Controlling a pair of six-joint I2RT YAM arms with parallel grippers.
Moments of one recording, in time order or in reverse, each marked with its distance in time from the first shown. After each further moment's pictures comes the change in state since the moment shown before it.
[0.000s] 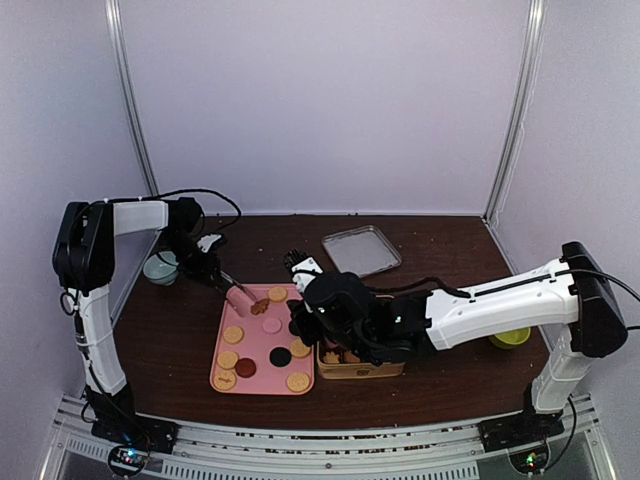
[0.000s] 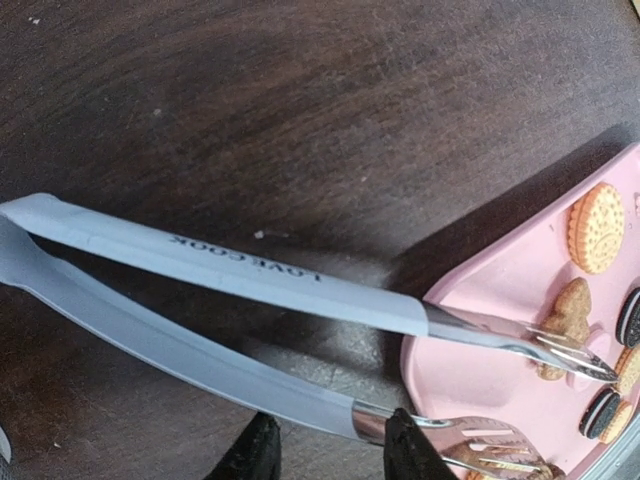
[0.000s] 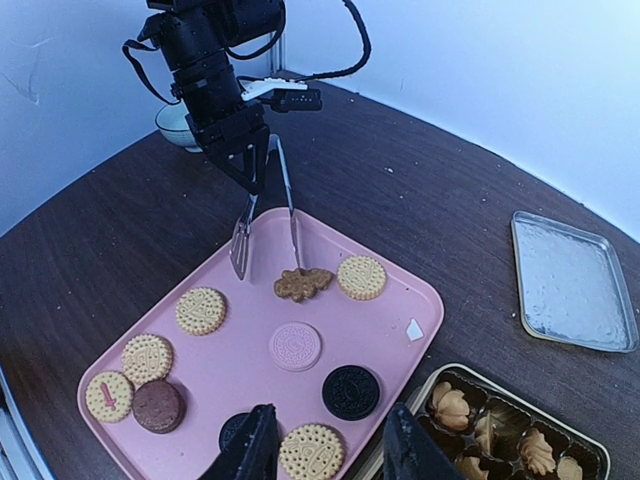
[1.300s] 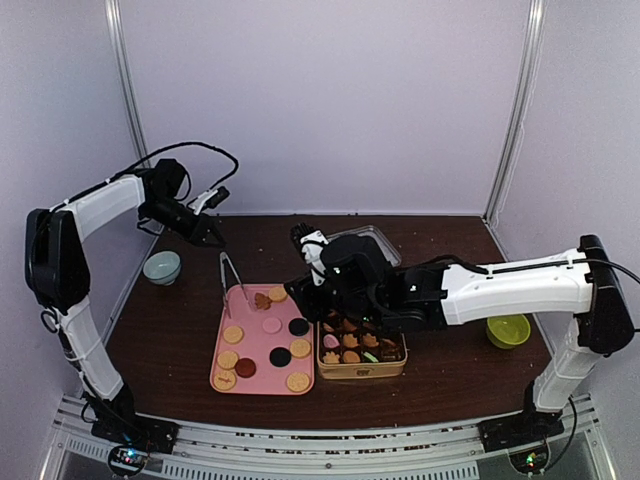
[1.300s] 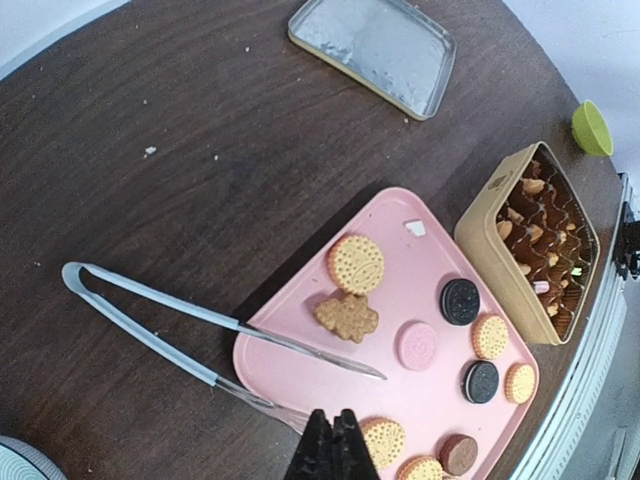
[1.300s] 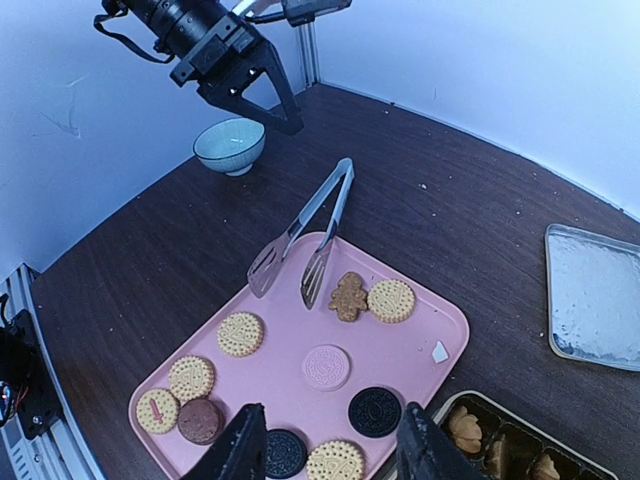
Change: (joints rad) left arm -0.005 -0.220 0.094 -0.081 0.313 0.180; right arm -0.083 -0.056 0.051 -0.052 -0.208 0.024
